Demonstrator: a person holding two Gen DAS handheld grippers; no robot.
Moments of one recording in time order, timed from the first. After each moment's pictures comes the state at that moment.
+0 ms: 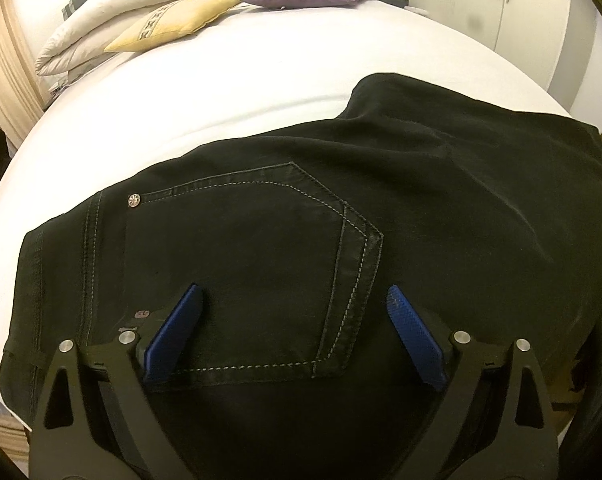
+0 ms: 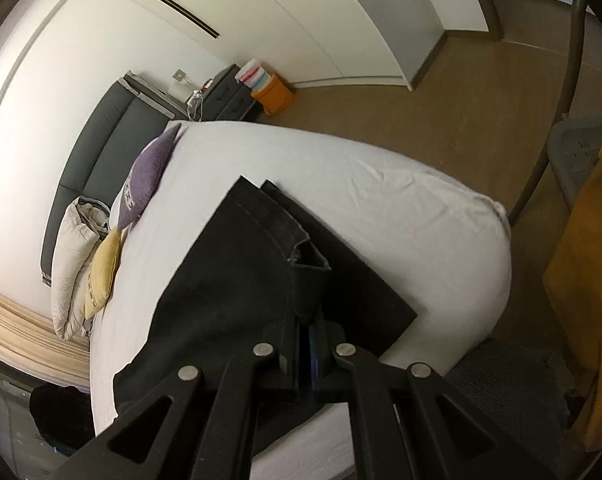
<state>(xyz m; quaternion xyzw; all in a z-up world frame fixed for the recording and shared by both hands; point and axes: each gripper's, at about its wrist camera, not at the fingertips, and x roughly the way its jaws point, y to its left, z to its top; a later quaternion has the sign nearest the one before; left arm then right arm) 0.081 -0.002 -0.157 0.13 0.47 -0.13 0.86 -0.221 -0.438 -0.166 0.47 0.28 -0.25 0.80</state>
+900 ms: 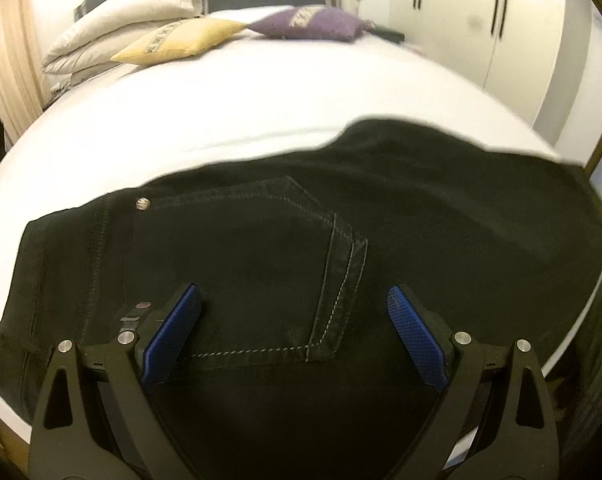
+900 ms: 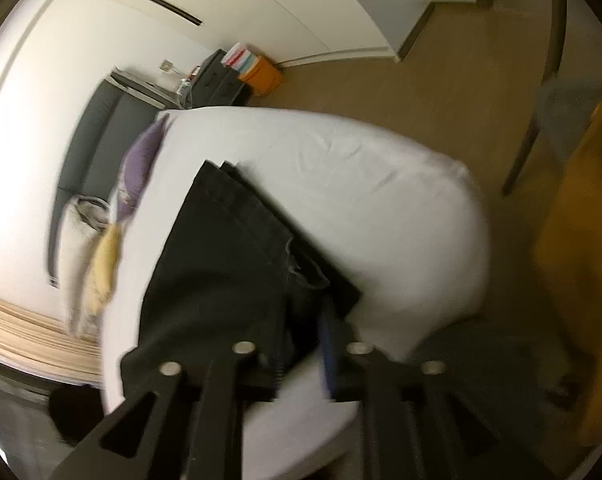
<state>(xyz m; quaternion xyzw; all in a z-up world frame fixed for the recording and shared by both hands) 0.047 0.025 -0.139 0.07 0.42 -0.15 0.89 -0.248 -0.463 -0.194 0.49 0.31 -0.25 0.77</state>
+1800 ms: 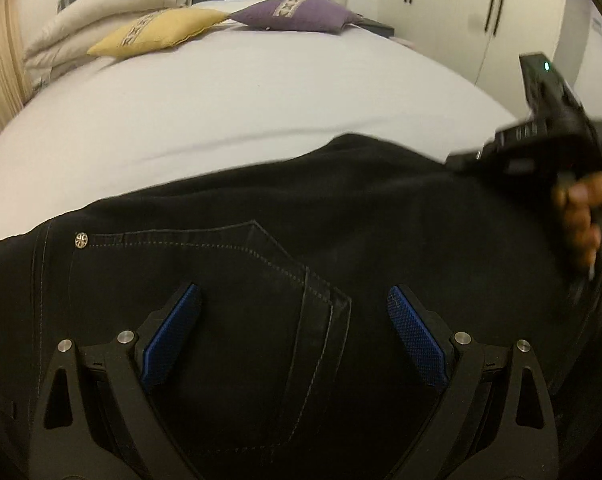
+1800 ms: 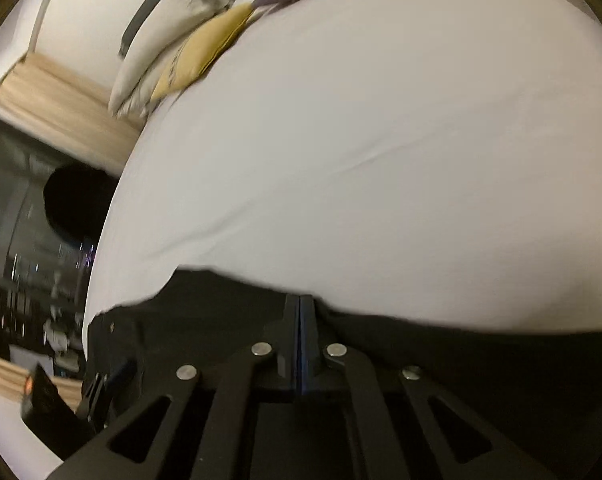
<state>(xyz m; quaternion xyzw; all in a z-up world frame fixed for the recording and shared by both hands) 0.075 0.000 -0.159 0.08 0.44 -0.18 0.88 0.096 -0.300 -0.208 0.32 0.48 0.08 0.82</state>
